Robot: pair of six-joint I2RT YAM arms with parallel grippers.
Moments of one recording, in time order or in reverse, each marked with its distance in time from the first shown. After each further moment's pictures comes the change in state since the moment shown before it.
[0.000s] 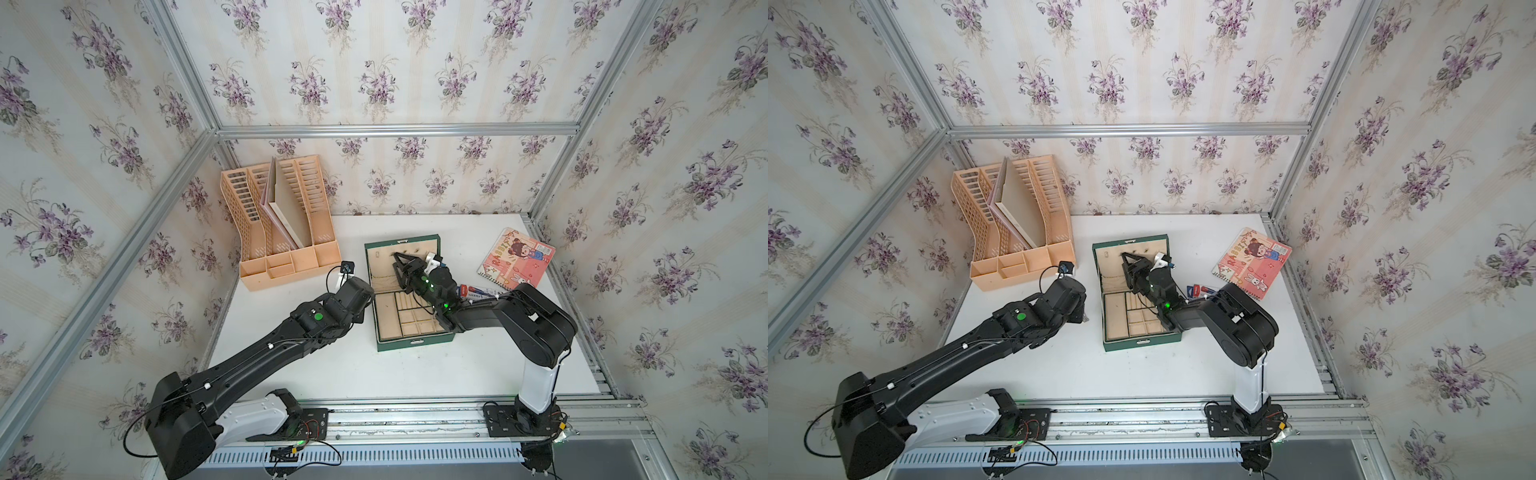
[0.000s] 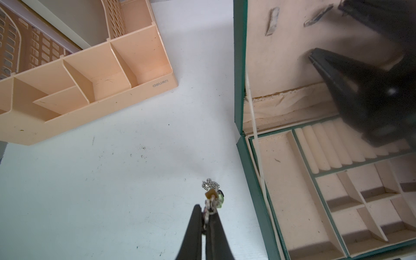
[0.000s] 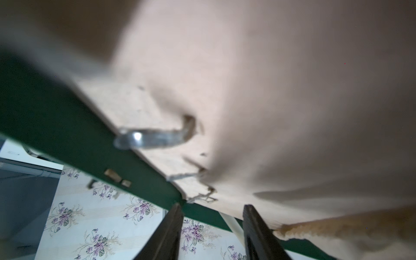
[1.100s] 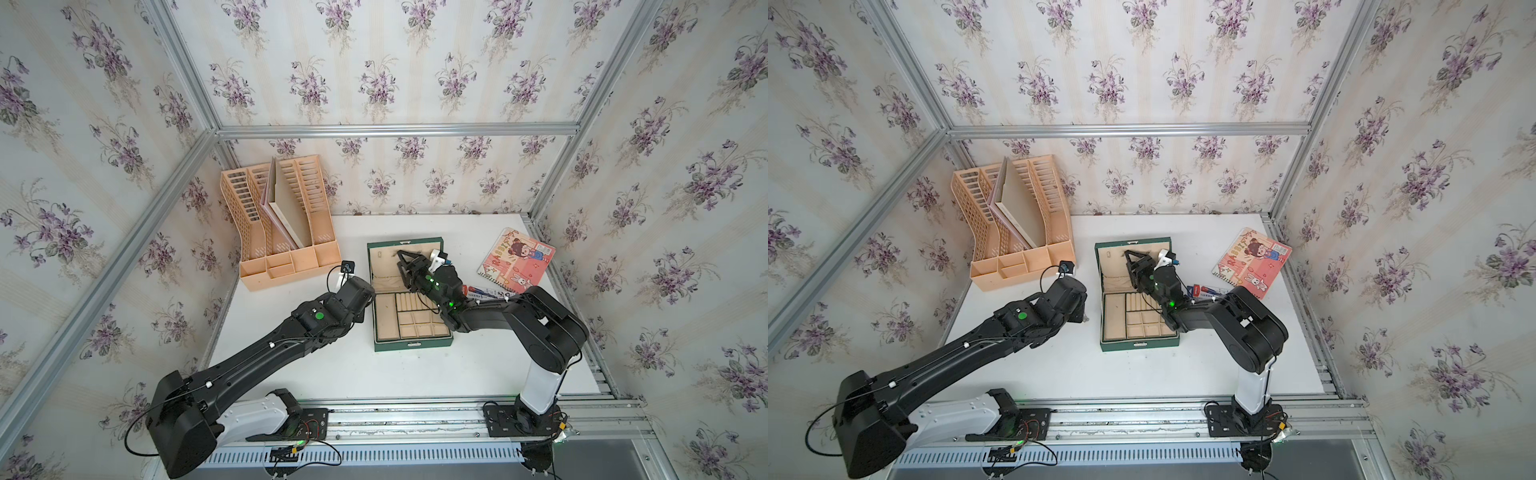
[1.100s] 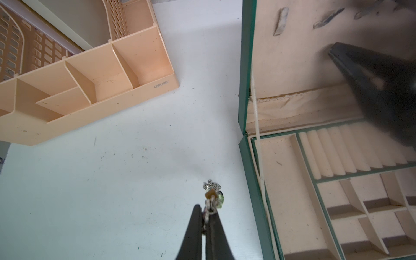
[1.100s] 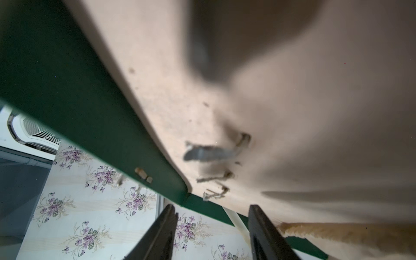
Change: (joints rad) left arm 0.000 0.009 0.002 0.001 -0.008 0.003; right arm -0.030 -0.039 -0.027 -0.022 -0.019 -0.078
